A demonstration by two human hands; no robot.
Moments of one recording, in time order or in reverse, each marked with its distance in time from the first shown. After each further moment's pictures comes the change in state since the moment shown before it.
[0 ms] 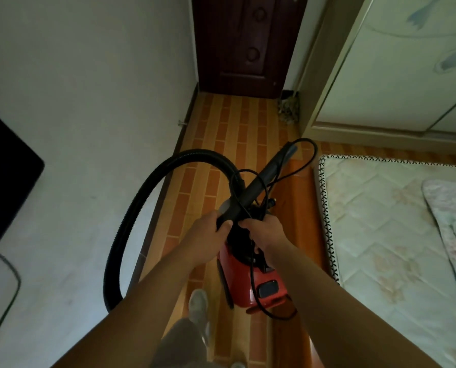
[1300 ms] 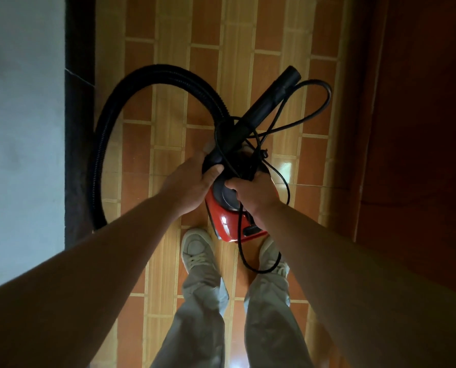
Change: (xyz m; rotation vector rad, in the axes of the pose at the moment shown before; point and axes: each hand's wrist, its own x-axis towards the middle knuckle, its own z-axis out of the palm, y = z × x) left_hand 0.123 -0.609 0.279 0.154 -0.236 -0.193; right_hand 0.262 0.581 0.237 -0.088 -0.027 0.439
